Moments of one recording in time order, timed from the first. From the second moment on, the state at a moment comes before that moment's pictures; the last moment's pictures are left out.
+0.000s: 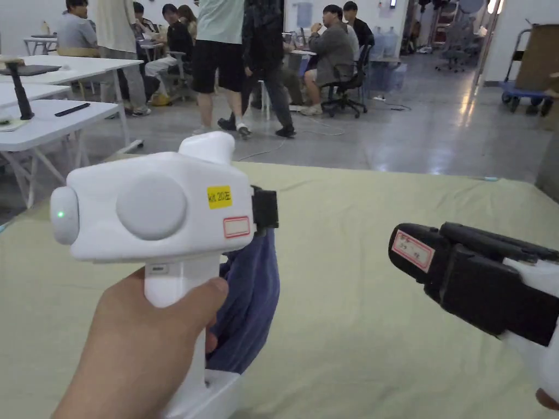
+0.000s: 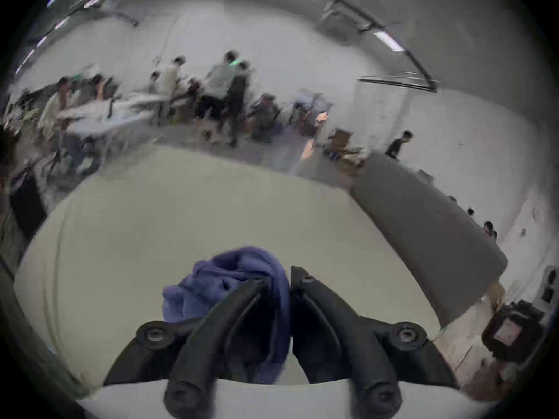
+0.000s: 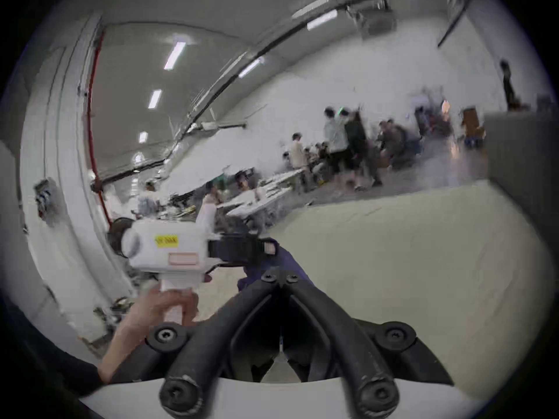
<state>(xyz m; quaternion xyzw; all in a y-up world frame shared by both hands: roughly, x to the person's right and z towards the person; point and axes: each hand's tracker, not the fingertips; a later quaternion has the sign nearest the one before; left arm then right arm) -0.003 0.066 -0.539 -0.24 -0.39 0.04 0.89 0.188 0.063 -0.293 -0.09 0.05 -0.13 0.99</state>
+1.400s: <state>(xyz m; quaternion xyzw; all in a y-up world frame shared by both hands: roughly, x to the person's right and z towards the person) -0.027 -0.199 -0.529 -0.52 -0.31 -0.03 0.80 0.263 -0.110 -0.274 -0.29 -0.07 -0.31 0.90</state>
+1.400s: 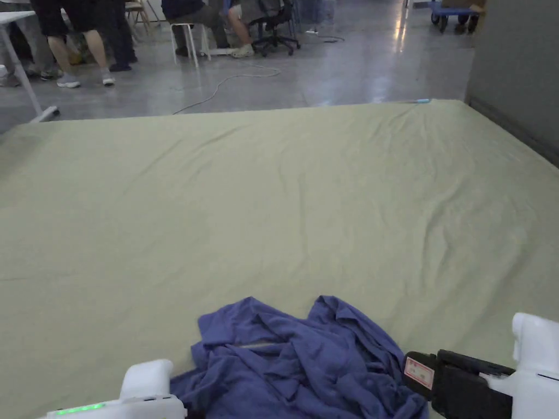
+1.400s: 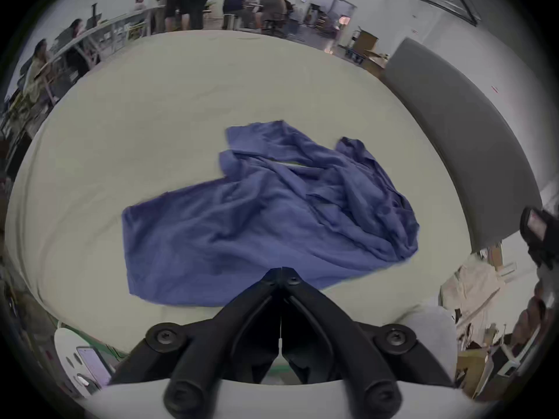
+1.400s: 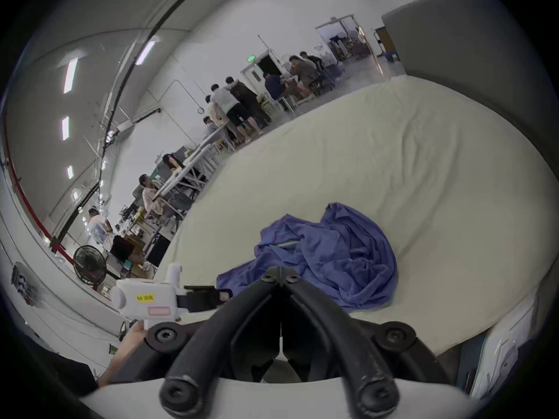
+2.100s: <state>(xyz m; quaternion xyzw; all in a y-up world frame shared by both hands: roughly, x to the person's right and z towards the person) 0.141 -0.295 -0.700 -0.54 -0.26 -0.18 0.77 0.293 -0.167 -0.303 -0.39 -0.15 -0.31 0.85</state>
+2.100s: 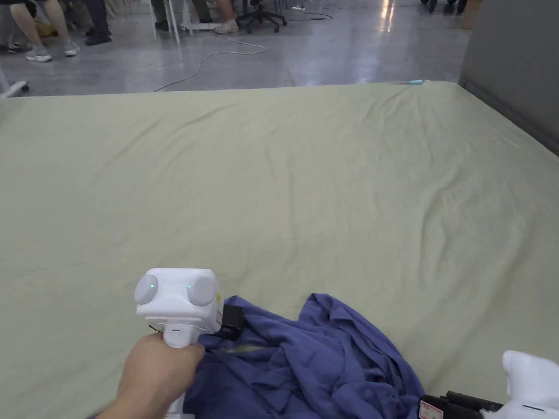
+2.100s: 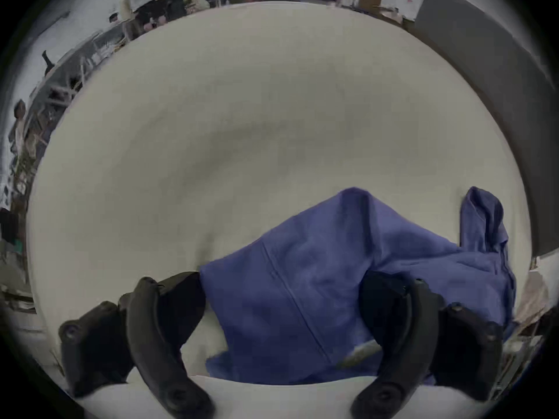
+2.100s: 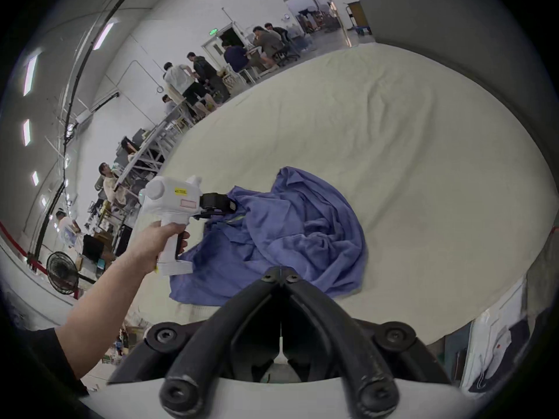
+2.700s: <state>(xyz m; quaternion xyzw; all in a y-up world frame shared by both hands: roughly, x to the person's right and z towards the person) 0.061 -0.165 -0.679 -0.47 -0.31 -0.05 0.82 0.337 -0.259 -0.374 -0.53 -0.20 -0.29 0.78</state>
